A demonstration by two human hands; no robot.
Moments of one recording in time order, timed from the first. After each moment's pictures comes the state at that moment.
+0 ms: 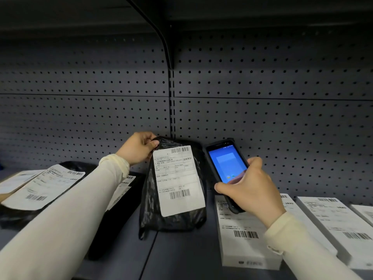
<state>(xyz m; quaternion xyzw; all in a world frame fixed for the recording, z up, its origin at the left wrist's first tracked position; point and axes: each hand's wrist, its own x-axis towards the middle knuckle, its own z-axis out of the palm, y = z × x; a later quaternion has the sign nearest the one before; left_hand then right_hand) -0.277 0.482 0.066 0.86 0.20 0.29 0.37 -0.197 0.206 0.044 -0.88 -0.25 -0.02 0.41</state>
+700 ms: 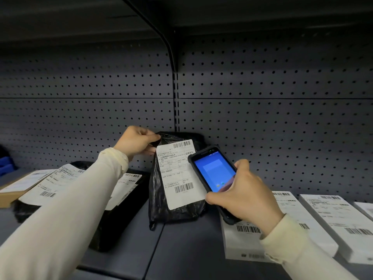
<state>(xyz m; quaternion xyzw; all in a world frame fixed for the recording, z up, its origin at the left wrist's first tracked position) -0.295 0.469 0.091 0.76 0.26 0.32 0.51 -0.231 0.203 0.052 -0.88 -0.32 -0.01 0.36</state>
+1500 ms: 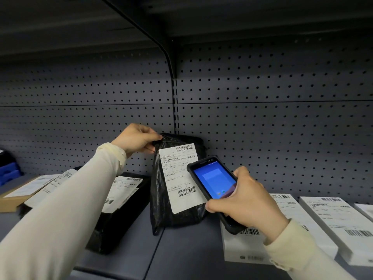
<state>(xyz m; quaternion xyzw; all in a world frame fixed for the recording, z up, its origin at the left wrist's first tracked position) -0.304 0.458 0.115 0.79 0.24 0.28 0.49 -0.233 0.191 0.053 -0.87 -0.31 0.06 0.38</state>
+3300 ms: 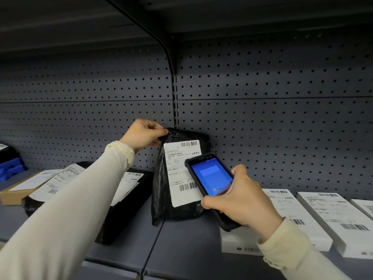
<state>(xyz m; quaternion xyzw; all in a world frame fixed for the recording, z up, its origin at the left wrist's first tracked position) -0.293 0.447 0.108 0.80 0.20 0.33 0.46 -0.244 0.187 0.051 -0.86 -0.32 0.07 0.39</state>
